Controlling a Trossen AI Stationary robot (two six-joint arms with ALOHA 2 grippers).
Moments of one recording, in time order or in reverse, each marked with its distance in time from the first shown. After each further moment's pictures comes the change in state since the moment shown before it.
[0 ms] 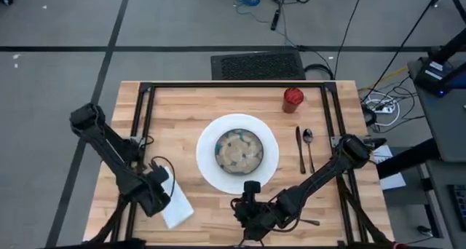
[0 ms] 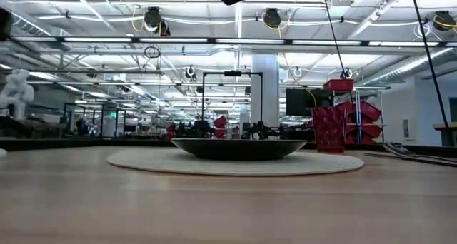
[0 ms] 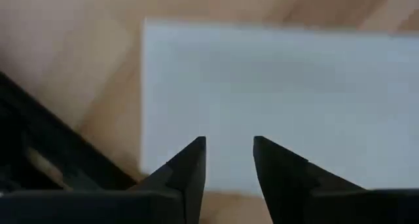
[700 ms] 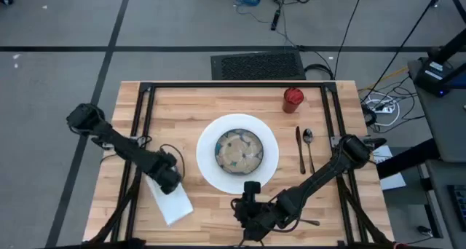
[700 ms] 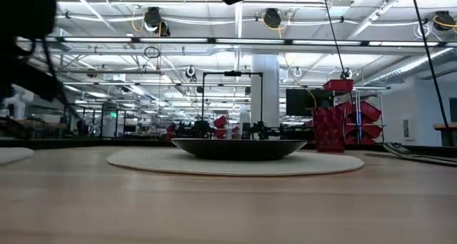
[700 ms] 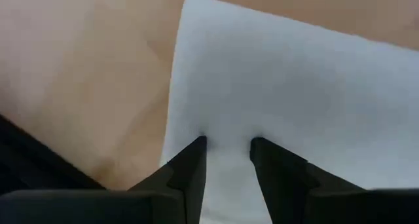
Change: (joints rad) left arm 0.453 -0.003 -0.210 0.138 0.061 0.427; right arm 0.000 0.000 0.000 -0.001 -0.004 -0.001
